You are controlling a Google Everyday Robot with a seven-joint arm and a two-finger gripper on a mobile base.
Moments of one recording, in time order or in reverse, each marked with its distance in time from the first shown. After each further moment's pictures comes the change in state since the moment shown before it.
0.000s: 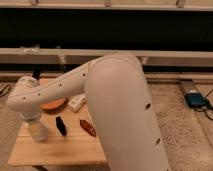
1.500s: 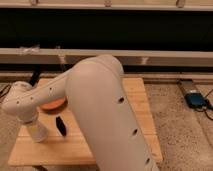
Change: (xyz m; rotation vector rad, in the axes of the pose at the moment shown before) arm -0.007 -0.003 0.038 -0.018 0.054 -0.056
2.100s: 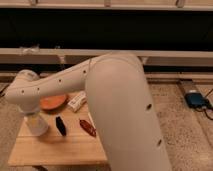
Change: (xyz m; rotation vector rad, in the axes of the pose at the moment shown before) arm 0.017 -0.016 -0.075 0.045 -0.084 0.030
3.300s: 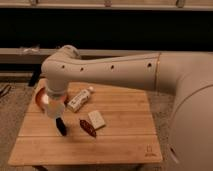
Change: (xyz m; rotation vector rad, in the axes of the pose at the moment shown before) arm 0.091 -0.003 -0.128 0.116 -0.120 0.091
